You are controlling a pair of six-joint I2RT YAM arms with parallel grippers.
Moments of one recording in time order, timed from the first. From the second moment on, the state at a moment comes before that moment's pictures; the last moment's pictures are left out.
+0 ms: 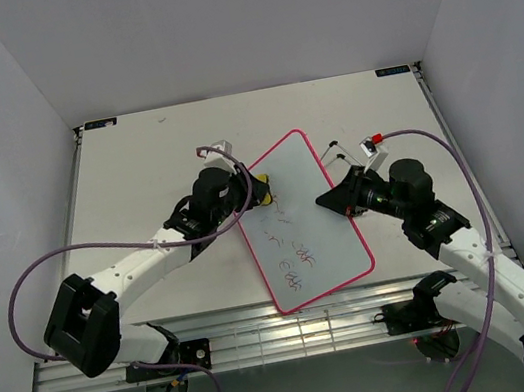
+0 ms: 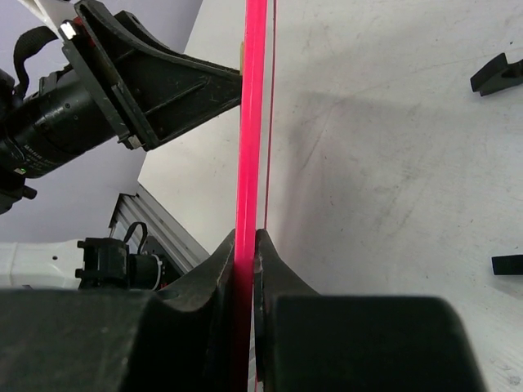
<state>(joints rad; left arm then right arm) -0.71 1.38 0.85 0.12 -0.08 -0.66 0.46 0.78 0.55 -0.01 -0.43 0.72</state>
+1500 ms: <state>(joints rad) -0.87 1.38 0.83 0.18 0.03 -0.93 0.46 0.86 0.54 0.02 -0.46 0.75</state>
